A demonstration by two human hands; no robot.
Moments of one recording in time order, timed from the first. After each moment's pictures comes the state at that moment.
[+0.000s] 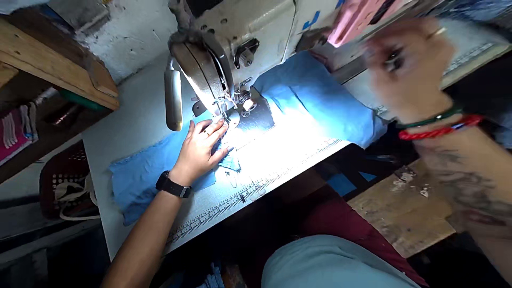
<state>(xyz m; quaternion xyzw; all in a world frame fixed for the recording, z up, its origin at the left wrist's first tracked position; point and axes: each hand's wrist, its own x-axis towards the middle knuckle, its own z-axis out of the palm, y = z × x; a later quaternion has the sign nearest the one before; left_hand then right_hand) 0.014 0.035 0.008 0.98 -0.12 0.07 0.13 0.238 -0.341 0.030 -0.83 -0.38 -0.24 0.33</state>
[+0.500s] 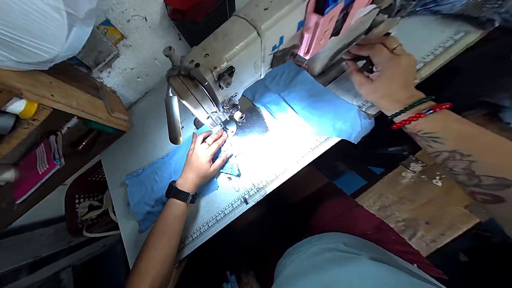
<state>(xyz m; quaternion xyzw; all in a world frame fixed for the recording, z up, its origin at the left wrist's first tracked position) 0.013 0.040 0.004 0.98 -0.13 0.07 0.13 0.254 -0.371 -0.011 -0.87 -0.28 -0.23 0.33</state>
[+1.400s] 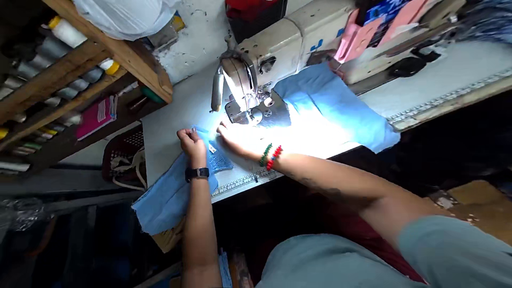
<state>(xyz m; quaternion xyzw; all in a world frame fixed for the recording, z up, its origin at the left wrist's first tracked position) -0.044 0.039 0.017 0.81 0.39 0.35 0.26 0.058 -0.099 0.009 -0.75 -0.57 -0.05 0.33</state>
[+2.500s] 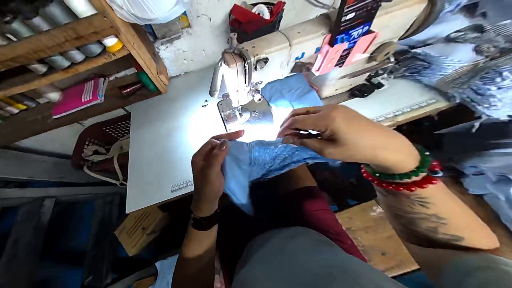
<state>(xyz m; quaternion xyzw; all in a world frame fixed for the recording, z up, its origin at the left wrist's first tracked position) -0.110 -0.114 0.094 0.63 0.03 0.38 0.67 0.077 -0.308 0.150 -0.67 -0.67 -0.04 0.32</state>
